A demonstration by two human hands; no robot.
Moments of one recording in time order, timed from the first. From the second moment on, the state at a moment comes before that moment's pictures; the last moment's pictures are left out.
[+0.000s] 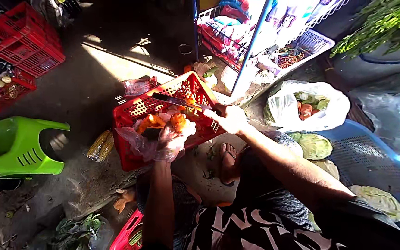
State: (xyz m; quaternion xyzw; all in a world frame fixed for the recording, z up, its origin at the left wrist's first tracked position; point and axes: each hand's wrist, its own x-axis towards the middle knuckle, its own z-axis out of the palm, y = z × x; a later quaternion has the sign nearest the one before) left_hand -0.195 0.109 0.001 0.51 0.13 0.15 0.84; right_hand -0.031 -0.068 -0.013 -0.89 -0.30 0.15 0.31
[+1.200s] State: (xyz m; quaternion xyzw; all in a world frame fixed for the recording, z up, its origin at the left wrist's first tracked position) left_hand -0.211 0.116 0.002 0.34 0.11 0.22 0.91; right_hand -0.094 -0.062 0.004 -0.83 -0.40 -0.02 0.40
